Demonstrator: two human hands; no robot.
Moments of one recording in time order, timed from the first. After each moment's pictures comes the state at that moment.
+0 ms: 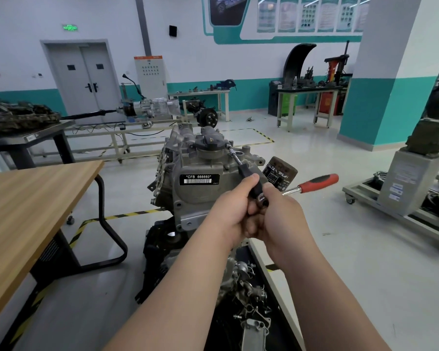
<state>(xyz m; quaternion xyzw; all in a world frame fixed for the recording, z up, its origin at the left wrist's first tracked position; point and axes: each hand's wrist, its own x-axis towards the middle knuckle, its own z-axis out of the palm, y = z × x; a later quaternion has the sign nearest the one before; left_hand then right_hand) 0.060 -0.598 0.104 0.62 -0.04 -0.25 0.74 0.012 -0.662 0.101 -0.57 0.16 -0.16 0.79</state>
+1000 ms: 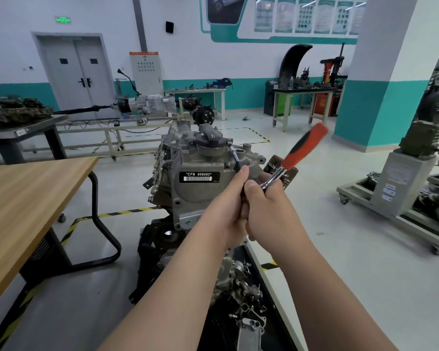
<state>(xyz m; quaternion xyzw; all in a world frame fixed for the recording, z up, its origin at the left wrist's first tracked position) 0.066 -0.587 0.102 0.53 -0.04 -0.29 0.79 0.013 -0.651 0.105 -0.77 0.12 -0.19 0.60</state>
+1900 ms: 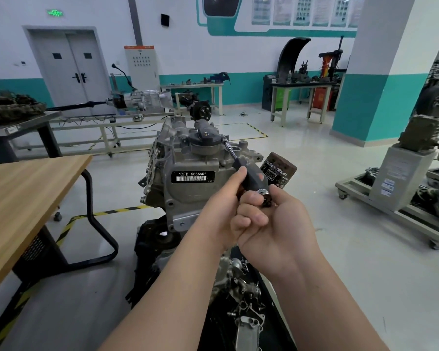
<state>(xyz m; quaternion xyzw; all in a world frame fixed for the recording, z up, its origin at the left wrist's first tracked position) 0.079 -0.592 0.097 0.49 -0.05 -0.34 0.80 0.008 -0.649 0.116 -0.18 0.10 -0.05 0.98</state>
